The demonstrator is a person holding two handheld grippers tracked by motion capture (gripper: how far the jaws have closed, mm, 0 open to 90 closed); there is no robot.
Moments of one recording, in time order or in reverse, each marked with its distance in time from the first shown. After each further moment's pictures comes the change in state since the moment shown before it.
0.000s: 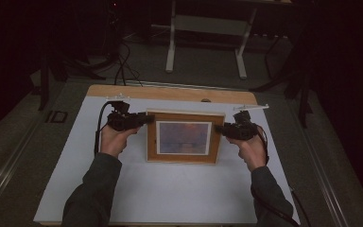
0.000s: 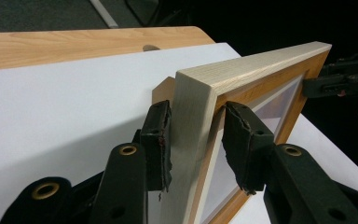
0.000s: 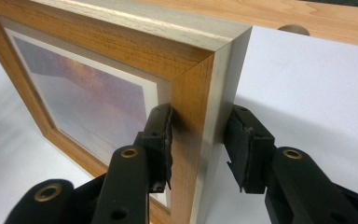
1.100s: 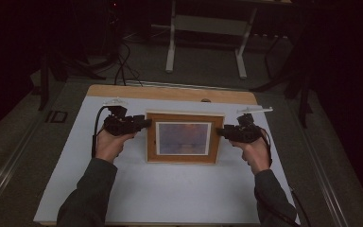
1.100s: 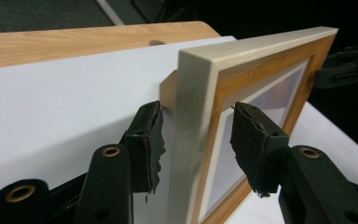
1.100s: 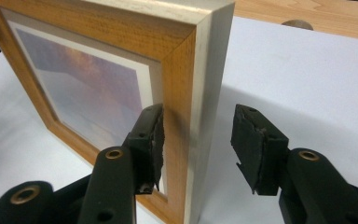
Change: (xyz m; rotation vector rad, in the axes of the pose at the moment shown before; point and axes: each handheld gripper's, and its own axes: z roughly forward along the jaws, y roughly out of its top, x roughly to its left) left arm -0.004 -0.011 -0.012 0.007 0.046 0.043; right arm -0.007 -0.010 -0.007 -0.003 0.029 -0.004
